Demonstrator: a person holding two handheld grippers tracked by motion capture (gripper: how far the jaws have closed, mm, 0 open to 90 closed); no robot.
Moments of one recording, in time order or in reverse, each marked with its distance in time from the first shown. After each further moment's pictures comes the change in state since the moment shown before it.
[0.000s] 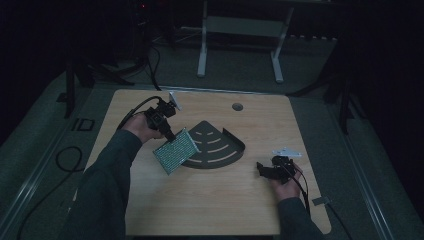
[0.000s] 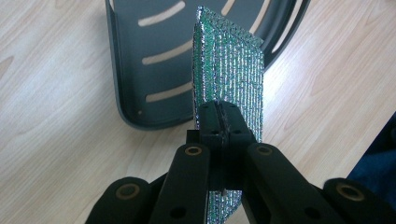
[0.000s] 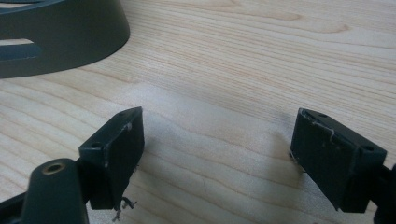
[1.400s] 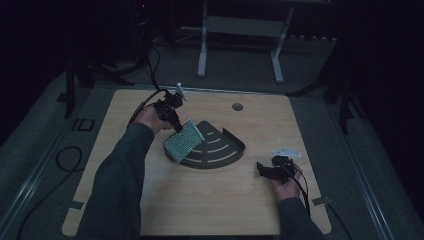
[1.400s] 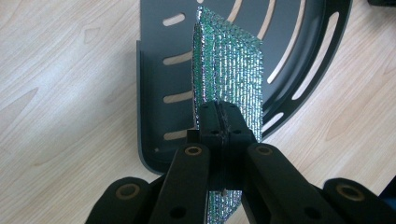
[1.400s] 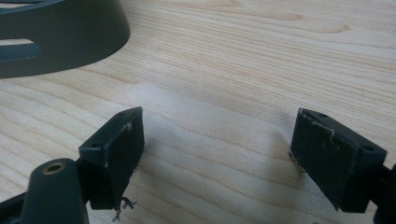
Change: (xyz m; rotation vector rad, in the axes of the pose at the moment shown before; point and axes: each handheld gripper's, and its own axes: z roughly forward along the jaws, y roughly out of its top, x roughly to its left) left arm 0.018 0.035 0.014 -0.024 0.022 -0.074; right arm 0.000 0.000 0.000 0.000 0.000 0.001
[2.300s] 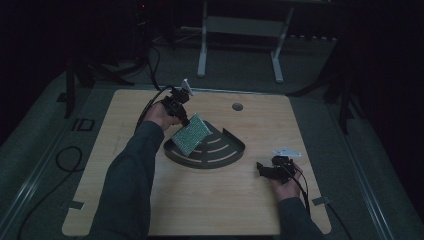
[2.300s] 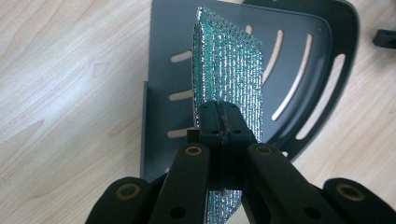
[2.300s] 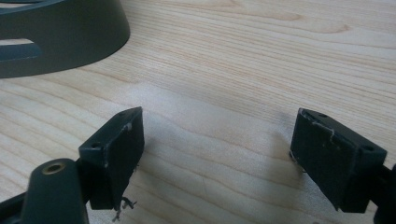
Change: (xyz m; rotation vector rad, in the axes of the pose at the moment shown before) left arm 0.001 0.023 0.011 -0.048 0.028 -0.039; right arm 0.000 0.000 0.000 0.000 0.001 -0.001
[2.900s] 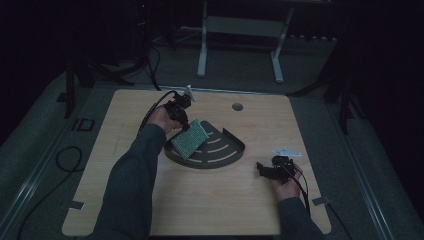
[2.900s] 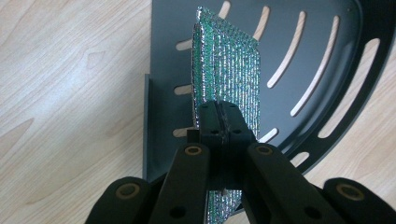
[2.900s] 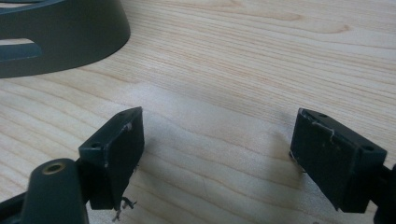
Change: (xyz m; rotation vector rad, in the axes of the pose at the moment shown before) left arm 0.003 0.001 0.024 0.057 0.018 0.013; right arm 0.000 0.000 0.000 0.000 0.002 -0.002
